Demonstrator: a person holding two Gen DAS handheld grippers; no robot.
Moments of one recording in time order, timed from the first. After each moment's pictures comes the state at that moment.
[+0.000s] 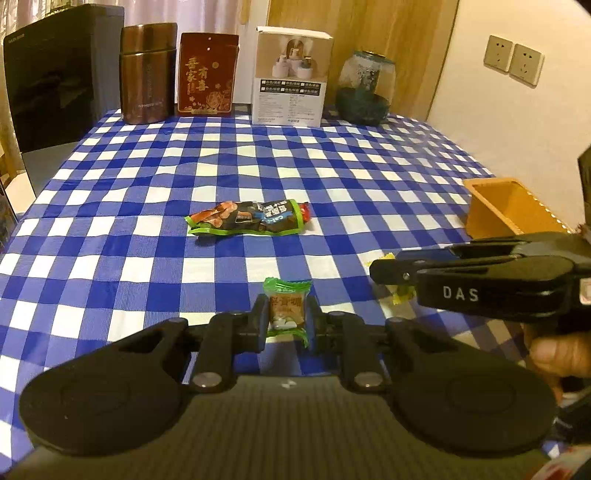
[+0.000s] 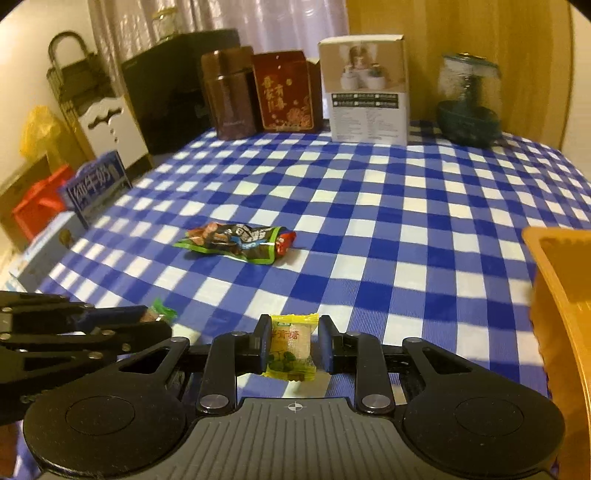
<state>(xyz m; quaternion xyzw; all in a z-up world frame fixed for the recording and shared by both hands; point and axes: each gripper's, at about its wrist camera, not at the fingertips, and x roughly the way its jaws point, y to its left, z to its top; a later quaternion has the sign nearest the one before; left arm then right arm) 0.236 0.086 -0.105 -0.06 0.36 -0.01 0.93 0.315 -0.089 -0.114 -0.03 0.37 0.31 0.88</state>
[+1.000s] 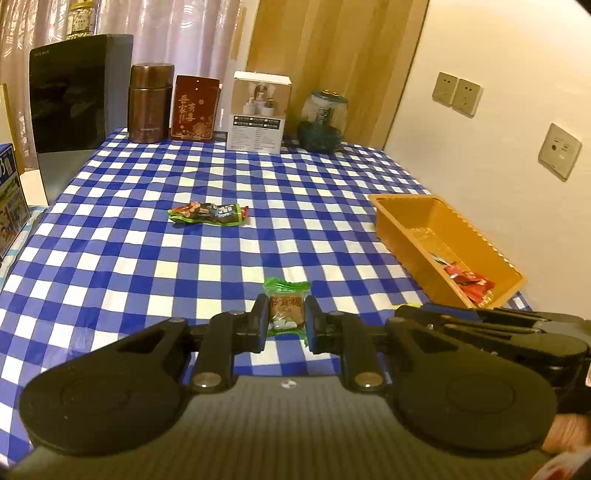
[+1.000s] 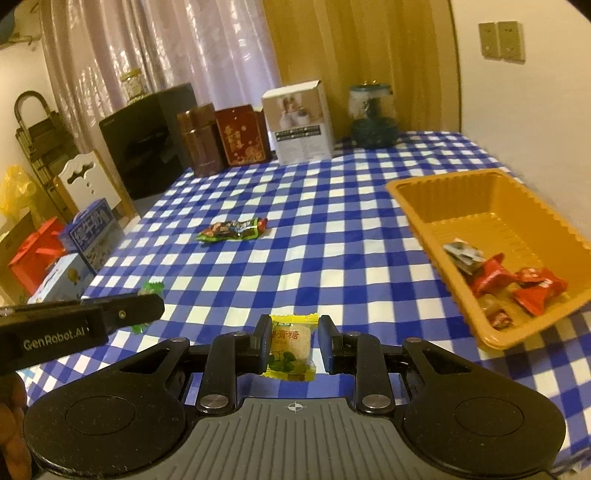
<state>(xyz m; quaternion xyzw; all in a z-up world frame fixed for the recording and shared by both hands) 0.107 0.020 -0.033 -0.10 0.32 -0.02 0.94 0.148 -0.180 -0.047 0.04 0.34 0.23 0.91</state>
